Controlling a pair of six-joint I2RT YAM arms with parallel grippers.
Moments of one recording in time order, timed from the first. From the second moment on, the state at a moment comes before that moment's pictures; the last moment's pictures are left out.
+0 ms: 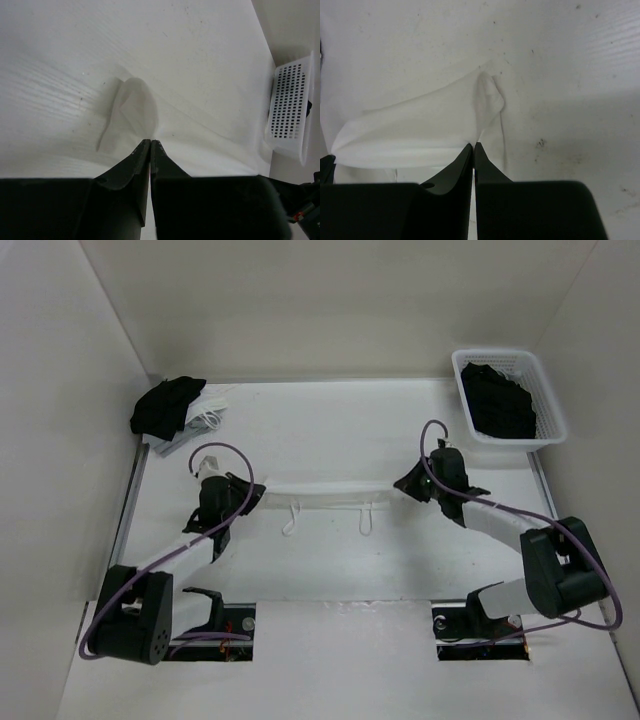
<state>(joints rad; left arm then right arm) -0.19 1.20 0.35 0.39 0.04 -0.98 0.30 1.42 0.65 0.13 -0.12 0.81</state>
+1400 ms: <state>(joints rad) -0.33 1.34 0.27 0.54 -0.03 -0.90 0.43 1.53 0.57 0.27 -0.04 0.87</state>
